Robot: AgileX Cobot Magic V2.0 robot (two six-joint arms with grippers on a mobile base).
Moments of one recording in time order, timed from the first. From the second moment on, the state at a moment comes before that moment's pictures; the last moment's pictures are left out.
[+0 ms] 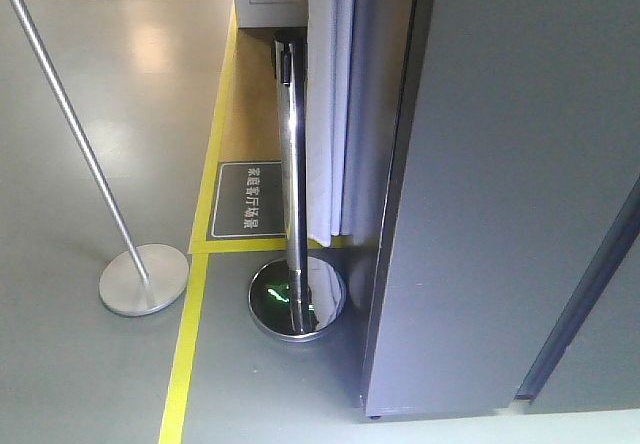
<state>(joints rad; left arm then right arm) 0.06 -0.01 0.03 0.18 0.12 -0.09 0.01 -0.01 0.03 0.03 0.13 -0.06</state>
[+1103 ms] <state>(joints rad) 0.06 -0.01 0.03 0.18 0.12 -0.09 0.01 -0.01 0.03 0.02 0.09 -0.06</state>
